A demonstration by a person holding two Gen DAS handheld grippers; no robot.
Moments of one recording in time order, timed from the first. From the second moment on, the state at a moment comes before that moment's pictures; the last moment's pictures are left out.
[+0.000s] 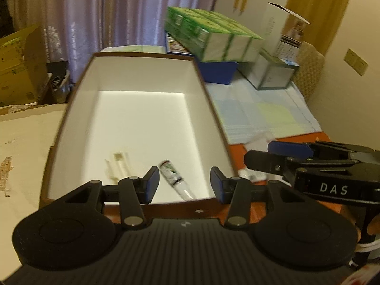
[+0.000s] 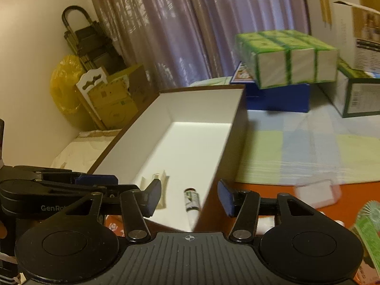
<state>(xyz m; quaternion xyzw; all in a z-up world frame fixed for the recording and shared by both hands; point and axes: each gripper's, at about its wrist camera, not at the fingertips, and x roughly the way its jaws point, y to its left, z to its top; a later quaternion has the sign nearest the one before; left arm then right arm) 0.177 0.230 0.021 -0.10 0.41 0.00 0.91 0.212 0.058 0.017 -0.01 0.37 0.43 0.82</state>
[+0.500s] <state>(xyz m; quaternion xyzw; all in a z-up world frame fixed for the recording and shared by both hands) 0.165 0.150 0.012 -0.09 0.43 -0.03 0.90 0.201 -0.026 0.015 -0.03 0.38 0.42 0.83</state>
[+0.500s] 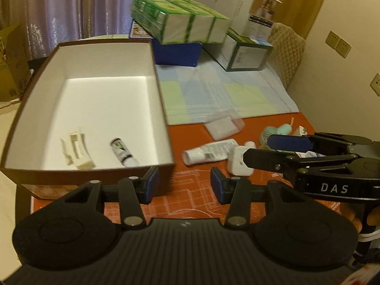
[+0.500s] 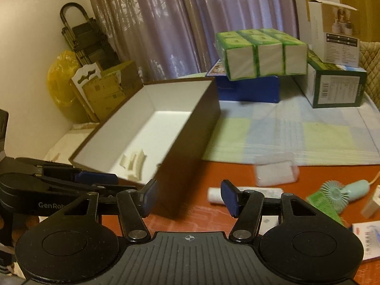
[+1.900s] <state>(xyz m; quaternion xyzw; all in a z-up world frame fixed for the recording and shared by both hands) 0.212 0.024 -0.042 -0.07 0.47 -0.04 0.88 0.257 -0.169 -0.018 -0.05 0.42 0.36 0.83</state>
